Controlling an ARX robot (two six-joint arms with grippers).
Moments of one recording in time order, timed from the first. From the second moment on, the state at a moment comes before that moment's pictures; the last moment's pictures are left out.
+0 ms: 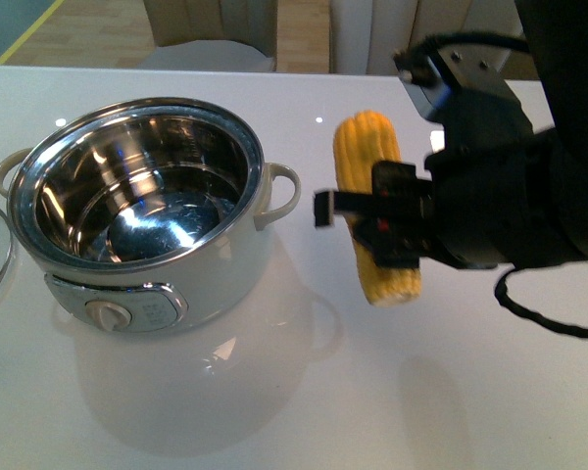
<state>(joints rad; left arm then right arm) 0.00 0.01 0.01 0.00 0.00 -0.01 0.56 1.74 0.81 0.15 -0.05 0.41</state>
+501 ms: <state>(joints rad) 0.00 0.01 0.01 0.00 0.00 -0.01 0.67 1.97 1.18 0.02 -0.08 0.58</state>
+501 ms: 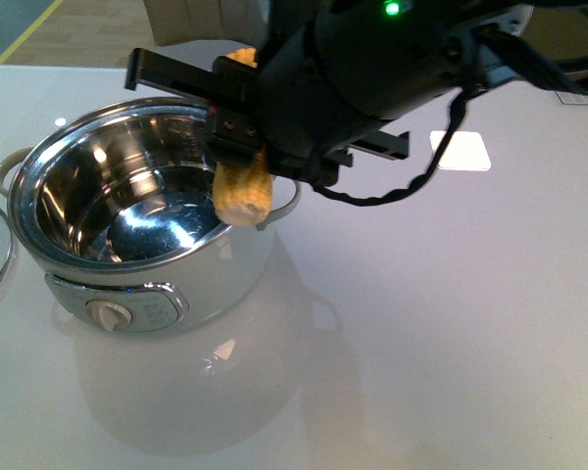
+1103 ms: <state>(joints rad) 0.00 0.01 0.01 0.00 0.00 -0.01 0.75 2.22 1.45 -0.11 -0.08 0.67</state>
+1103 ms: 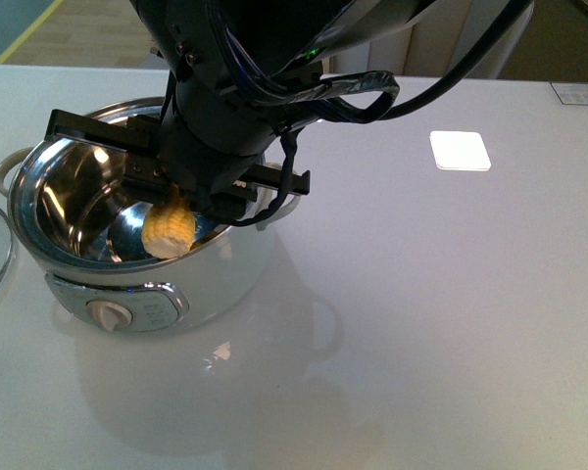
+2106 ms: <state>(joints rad) 0.00 0.01 0.01 0.00 0.00 -0.01 0.63 1.98 1.27 -0.04 -0.04 0.63</state>
